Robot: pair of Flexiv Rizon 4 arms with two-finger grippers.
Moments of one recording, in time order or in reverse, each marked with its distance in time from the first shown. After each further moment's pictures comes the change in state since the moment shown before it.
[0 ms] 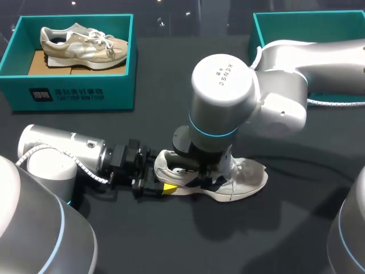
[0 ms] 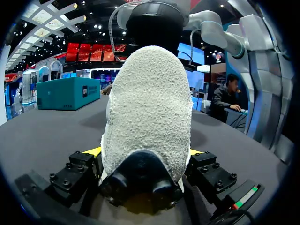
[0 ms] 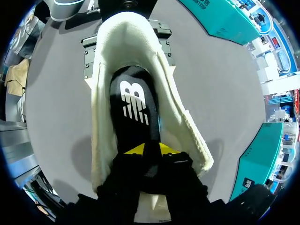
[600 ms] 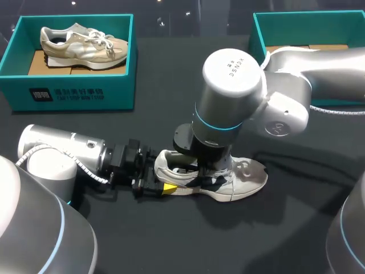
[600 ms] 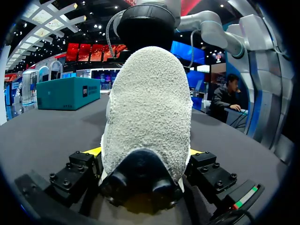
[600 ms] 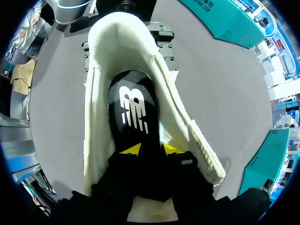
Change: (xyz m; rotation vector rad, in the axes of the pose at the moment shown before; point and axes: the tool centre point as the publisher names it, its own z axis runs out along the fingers) left arm 0.000 0.000 0.000 0.000 0.000 0.000; right arm -0.001 0.009 0.012 -0.062 0.079 -0.030
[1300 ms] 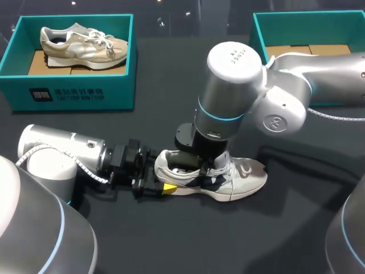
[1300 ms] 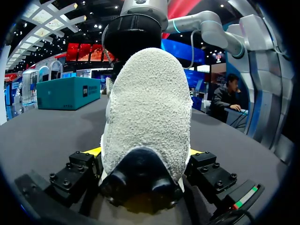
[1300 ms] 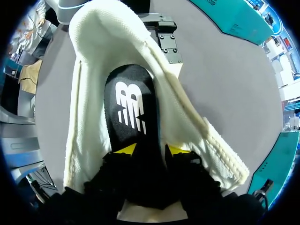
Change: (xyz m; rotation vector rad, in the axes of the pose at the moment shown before) left arm 0.000 0.000 0.000 0.000 0.000 -0.001; right arm 0.001 -0.002 0.015 0.007 0.117 -0.005
